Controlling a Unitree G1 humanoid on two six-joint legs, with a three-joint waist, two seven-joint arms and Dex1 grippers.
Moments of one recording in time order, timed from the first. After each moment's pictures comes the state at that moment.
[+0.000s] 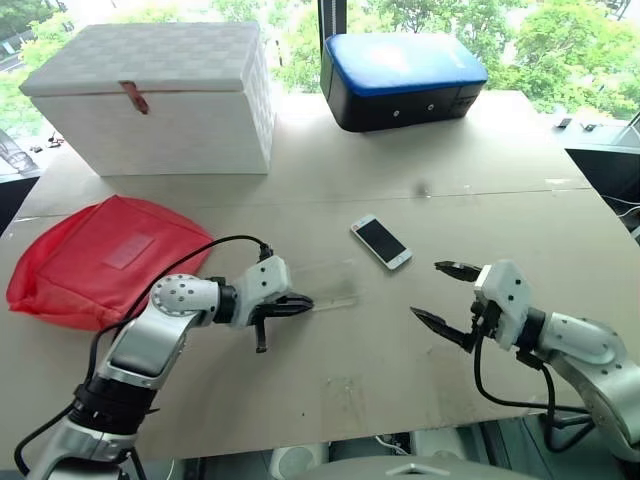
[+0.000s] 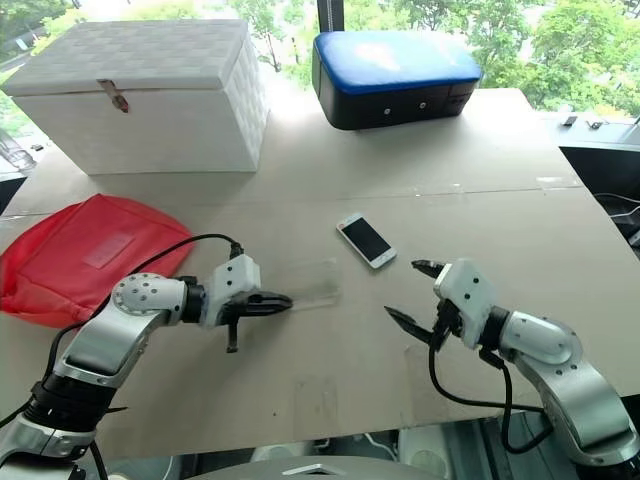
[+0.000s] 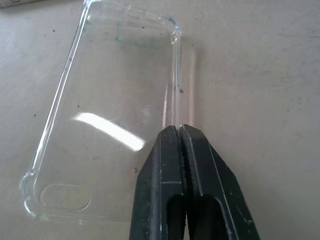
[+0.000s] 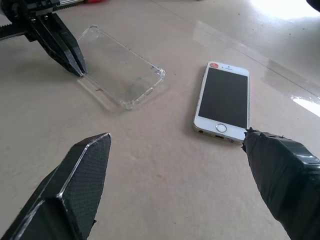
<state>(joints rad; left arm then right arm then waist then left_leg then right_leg) -0.19 0.76 -0.15 -0.20 -0.21 0.36 -1.11 0.01 -0.65 0.04 -0.57 0.36 0.50 0.68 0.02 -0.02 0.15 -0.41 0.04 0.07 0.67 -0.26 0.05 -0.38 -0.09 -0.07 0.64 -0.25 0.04</state>
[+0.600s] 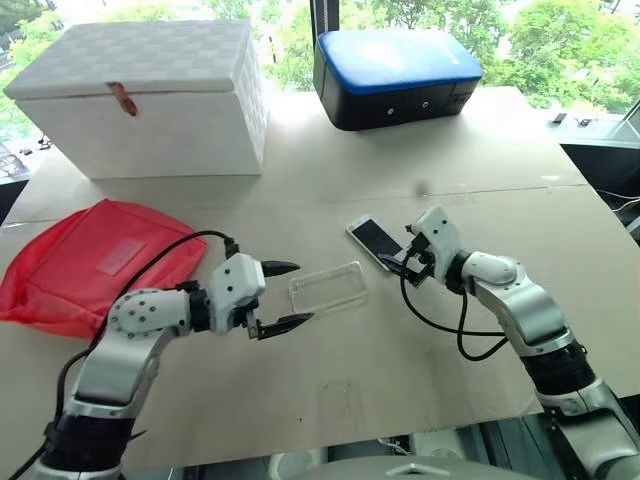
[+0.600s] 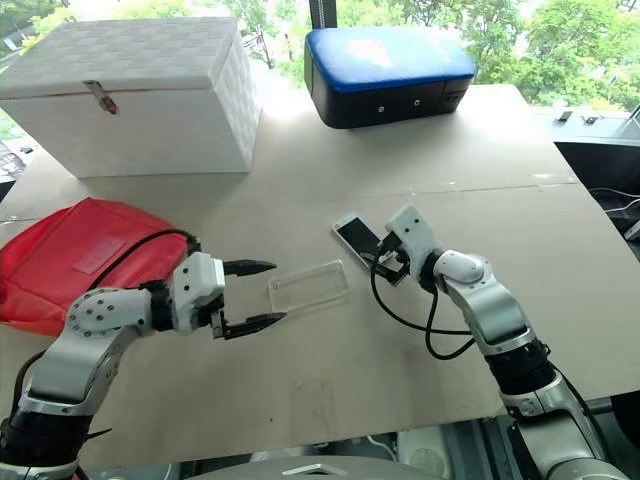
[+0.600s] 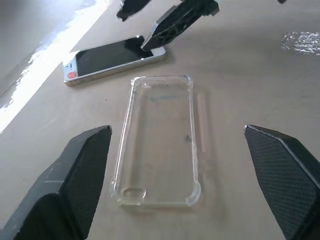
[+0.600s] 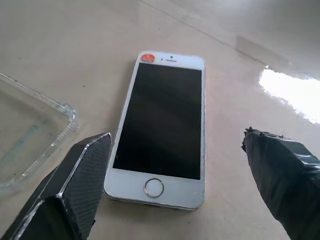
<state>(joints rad) 0.06 0.76 0.13 -0.35 -0.36 0.19 -1.10 -0.42 -0.32 0.25 -0.10 0.17 0.67 0.48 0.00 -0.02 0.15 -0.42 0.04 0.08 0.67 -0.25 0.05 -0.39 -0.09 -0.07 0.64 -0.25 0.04</state>
